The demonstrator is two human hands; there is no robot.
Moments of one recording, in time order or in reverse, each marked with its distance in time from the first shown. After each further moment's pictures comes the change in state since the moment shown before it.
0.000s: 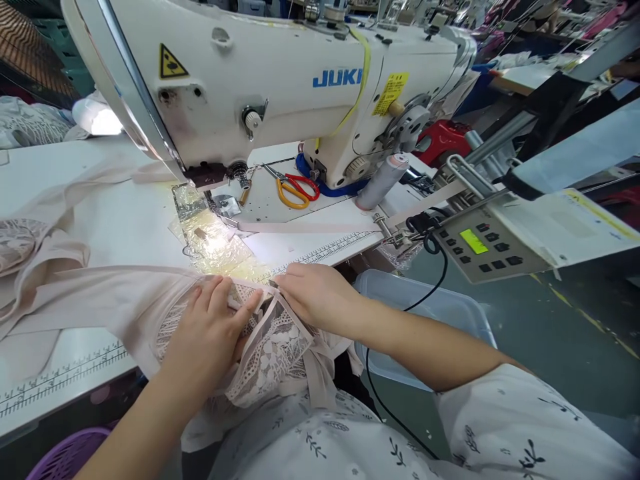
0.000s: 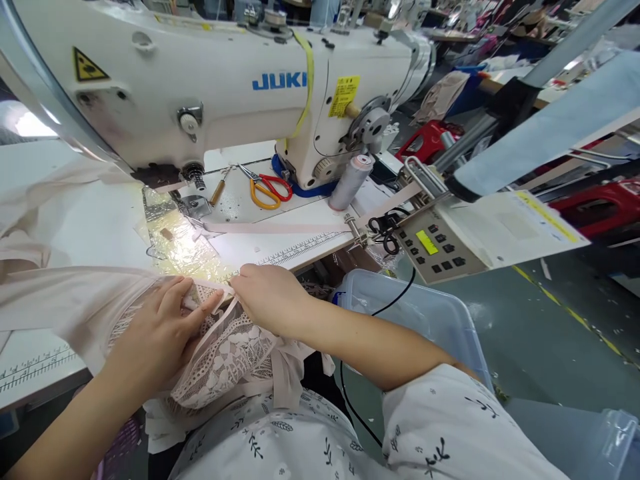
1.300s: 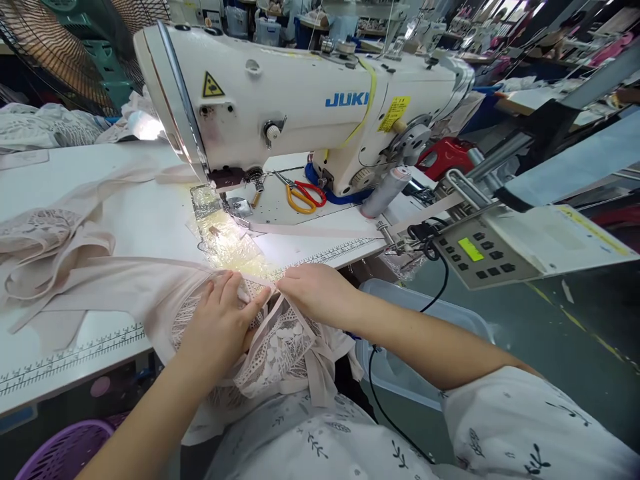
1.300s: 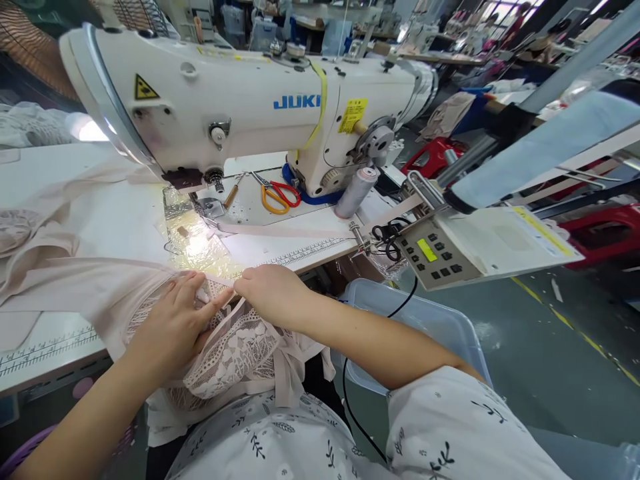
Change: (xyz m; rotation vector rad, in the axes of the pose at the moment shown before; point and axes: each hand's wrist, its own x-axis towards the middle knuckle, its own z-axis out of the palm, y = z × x) left_hand -0.006 0.007 0.003 -0.009 -0.032 -0.075; right_hand 0.004 0.003 0.006 -0.084 0.011 -0.160
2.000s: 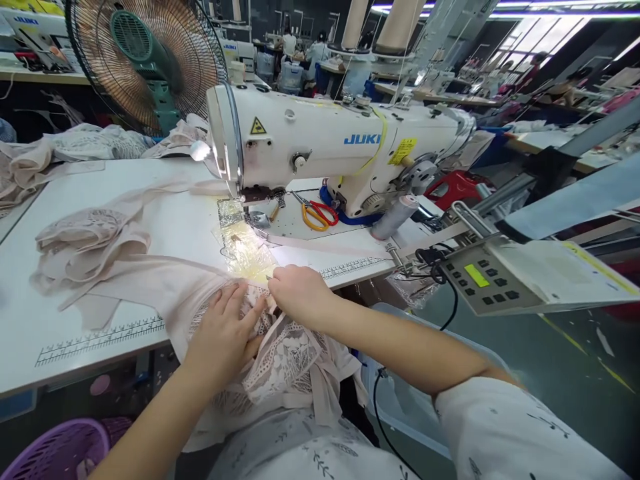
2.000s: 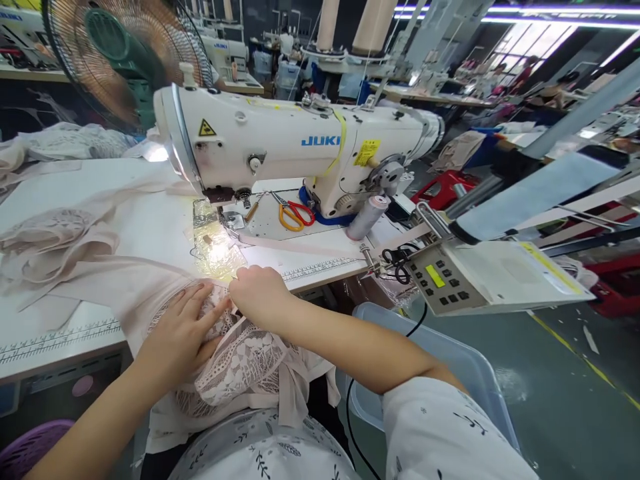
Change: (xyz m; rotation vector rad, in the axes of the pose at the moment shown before) left_hand -0.023 0.001 0.002 0.018 0.071 -0.104; right_hand 0.038 -0.027 0.003 -0.156 0.059 0.022
